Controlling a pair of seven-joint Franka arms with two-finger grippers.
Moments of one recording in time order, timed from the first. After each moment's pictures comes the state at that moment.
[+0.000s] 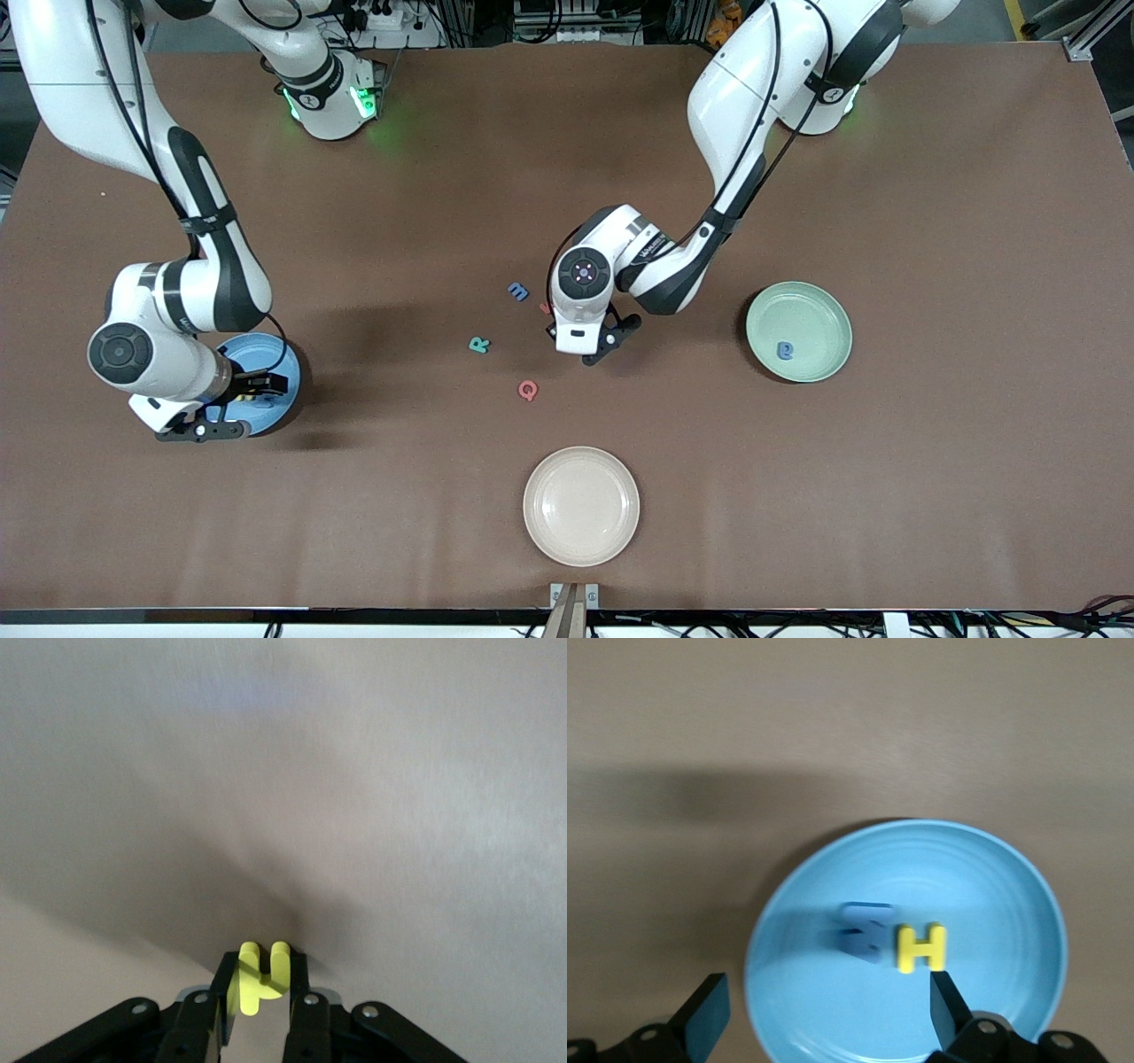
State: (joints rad) left arm -0.66 0.91 -0.14 -1.33 -0.03 2.15 -1.40; right arm 0.00 0.58 0.01 -1.72 -0.13 2.23 0.05
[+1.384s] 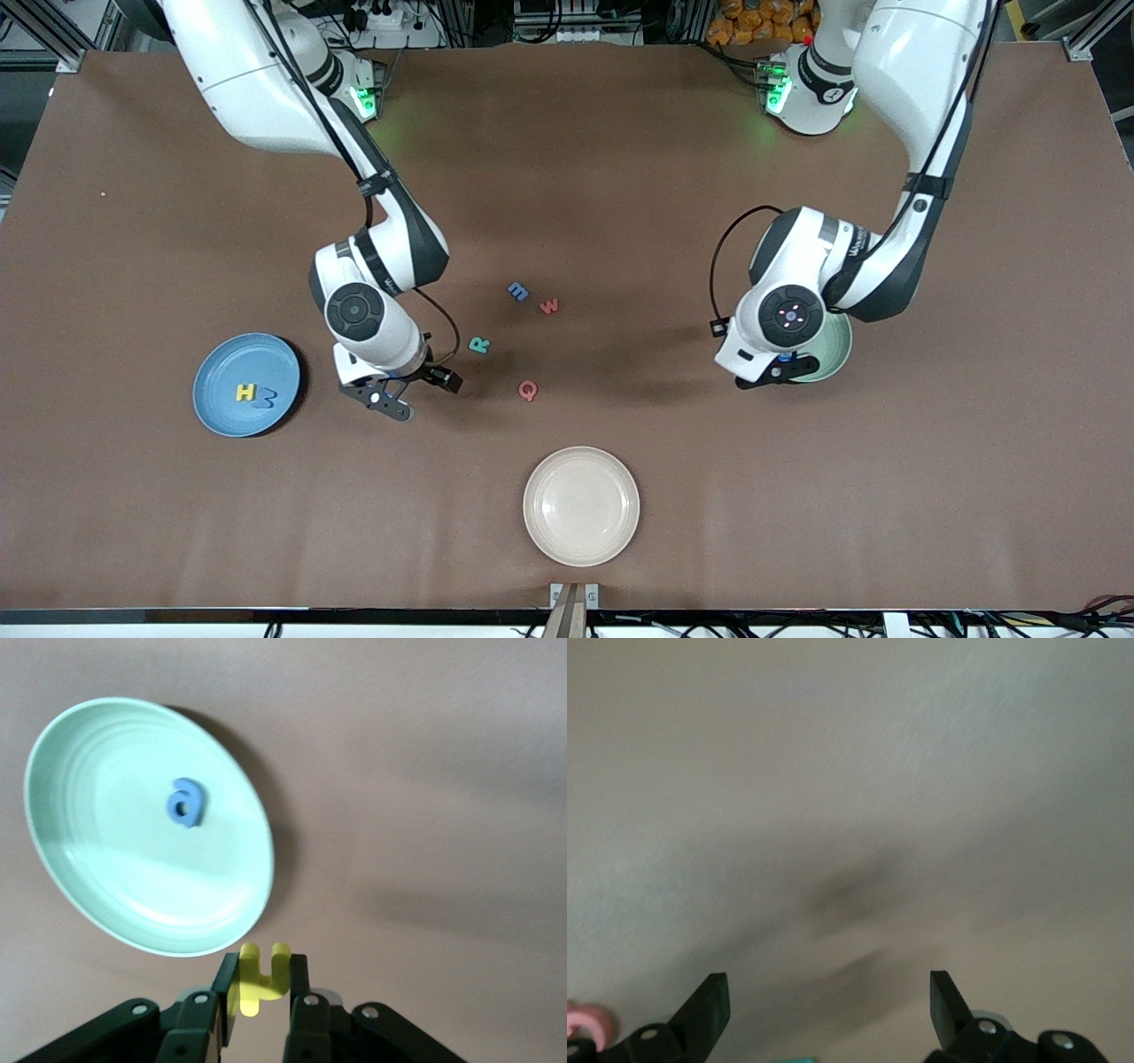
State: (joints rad) left arm -0.30 0.51 -0.14 -1.70 0.09 1.85 -0.65; right arm 0.41 0.65 0.02 -1.67 0.03 2.32 0.88
